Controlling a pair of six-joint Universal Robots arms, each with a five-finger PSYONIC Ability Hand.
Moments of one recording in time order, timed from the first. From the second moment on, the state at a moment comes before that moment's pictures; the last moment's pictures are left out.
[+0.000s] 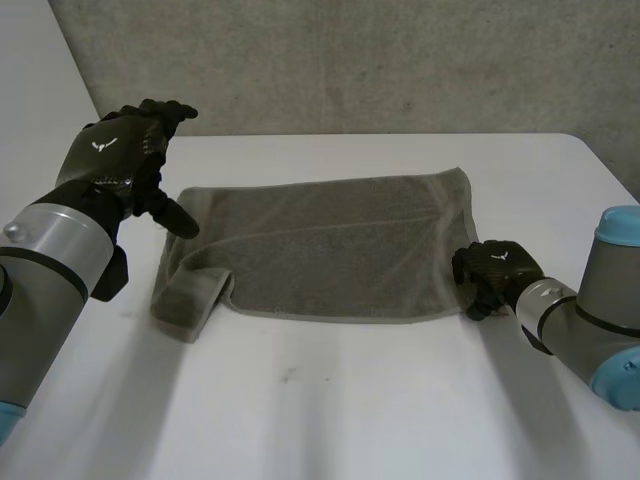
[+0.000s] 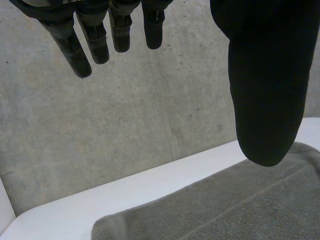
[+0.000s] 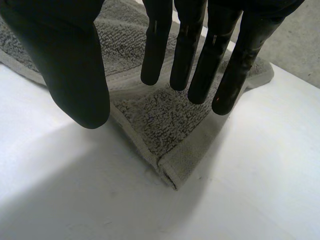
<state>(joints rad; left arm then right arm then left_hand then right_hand) 4.29 -1.58 -1.65 3.22 -1.62 3.09 1.78 -1.00 1.59 -0.15 1.31 2.80 0.20 0.19 0.19 0.19 0.03 0.62 0.73 0.73 0.73 0.53</state>
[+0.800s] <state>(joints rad) 4.23 -1.76 -1.73 3.23 -1.61 3.10 1.78 -1.15 1.51 -0.06 1.32 2.80 0.37 0.37 0.37 0.36 0.19 0.96 1.17 1.18 1.19 0.98</state>
